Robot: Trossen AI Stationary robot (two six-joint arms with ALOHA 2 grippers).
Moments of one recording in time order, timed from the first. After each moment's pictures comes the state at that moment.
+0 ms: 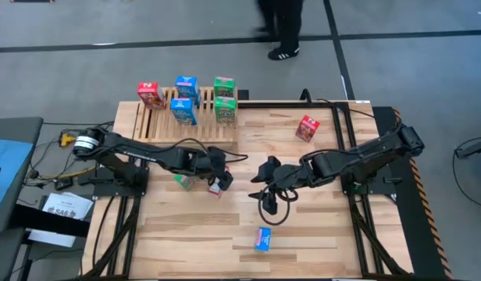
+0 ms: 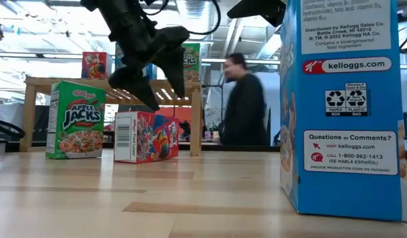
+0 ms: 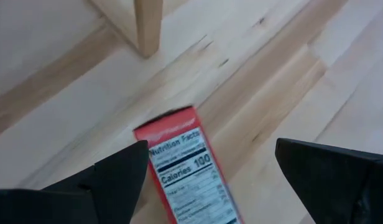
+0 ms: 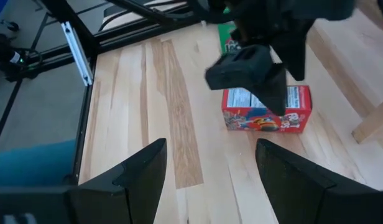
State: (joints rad) left arm -0.08 1.54 1.02 -0.42 -0.32 -0.86; right arm 0.29 1.48 1.21 -0.34 0.21 0.46
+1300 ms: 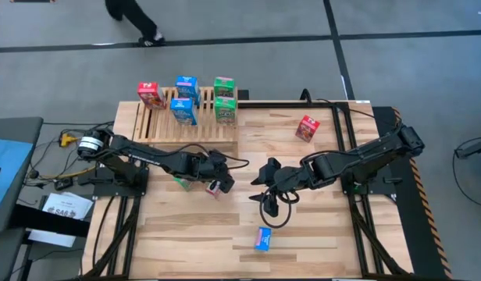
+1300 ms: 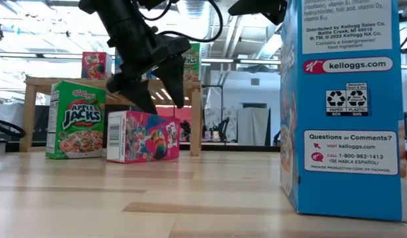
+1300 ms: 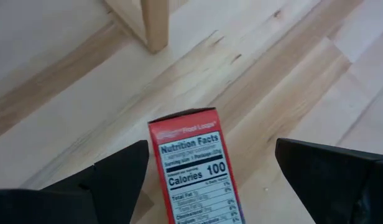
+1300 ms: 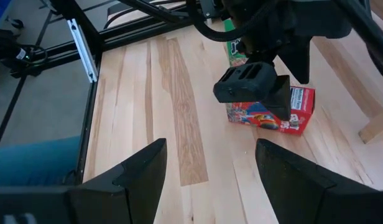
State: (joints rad) left arm -0.11 1.59 1.02 -0.41 -0.40 -0.88; right arm 0.31 1.48 1.21 -0.33 0.21 0.46
